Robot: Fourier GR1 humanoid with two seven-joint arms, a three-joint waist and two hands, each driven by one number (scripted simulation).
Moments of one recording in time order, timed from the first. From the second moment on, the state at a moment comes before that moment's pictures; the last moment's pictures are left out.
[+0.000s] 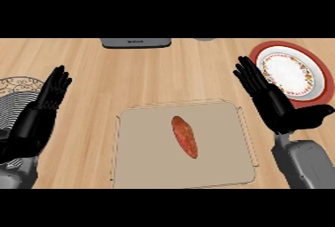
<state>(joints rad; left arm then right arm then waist) -0.13 0.54 -0.21 -1.64 0.28 0.20 -0.15 -0.31 -0.28 0.14 -1.49 -0.28 0.10 -0.03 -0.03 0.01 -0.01</state>
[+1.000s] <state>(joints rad) -0.02 0.31 -0.31 -1.43 0.34 0.25 0.14 -0.60 -0.35 0.02 -1.05 -0.08 0.15 -0.36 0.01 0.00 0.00</state>
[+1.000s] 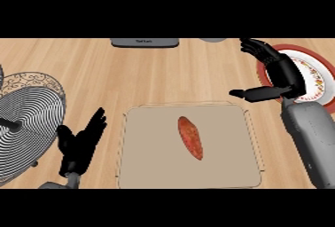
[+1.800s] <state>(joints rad) -0.01 0.29 -0.28 -1.41 0.33 0.22 0.12 -0.68 -0.47 0.32 -1.26 0.18 0.42 0.00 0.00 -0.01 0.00</state>
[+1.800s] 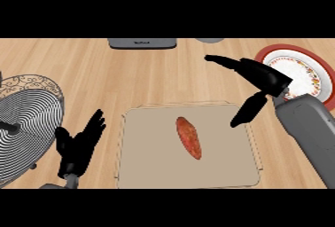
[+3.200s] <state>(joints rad) -0.01 0.19 -0.19 -1.41 0.22 0.16 0.17 -0.46 -0.18 0.45 -1.44 0.59 0.45 0.28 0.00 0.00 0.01</state>
